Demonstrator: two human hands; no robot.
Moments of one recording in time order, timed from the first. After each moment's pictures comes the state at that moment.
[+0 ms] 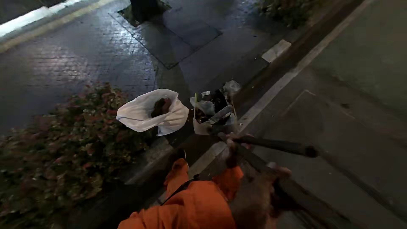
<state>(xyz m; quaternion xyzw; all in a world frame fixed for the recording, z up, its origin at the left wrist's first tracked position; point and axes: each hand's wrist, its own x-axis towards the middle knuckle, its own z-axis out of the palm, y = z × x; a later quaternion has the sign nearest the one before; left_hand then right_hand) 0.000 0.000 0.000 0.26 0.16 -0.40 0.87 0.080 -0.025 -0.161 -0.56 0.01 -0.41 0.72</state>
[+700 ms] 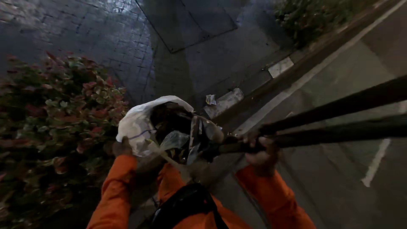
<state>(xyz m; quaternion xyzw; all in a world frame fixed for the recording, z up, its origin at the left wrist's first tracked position) 0.286 0.520 -0.314 0.77 0.50 -0.08 0.40 0.320 0.104 -0.119 -0.52 -0.06 -0.08 0.85</state>
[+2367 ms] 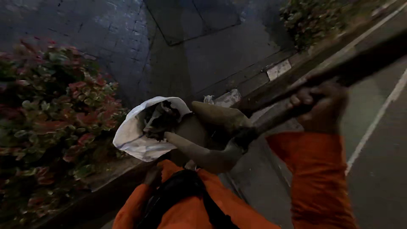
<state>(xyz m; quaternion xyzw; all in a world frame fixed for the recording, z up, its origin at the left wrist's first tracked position) 0.250 0.412 -0.339 0.63 0.41 -0.38 0.54 0.523 0.051 -0.006 -0.70 0.08 -0.03 0.71</state>
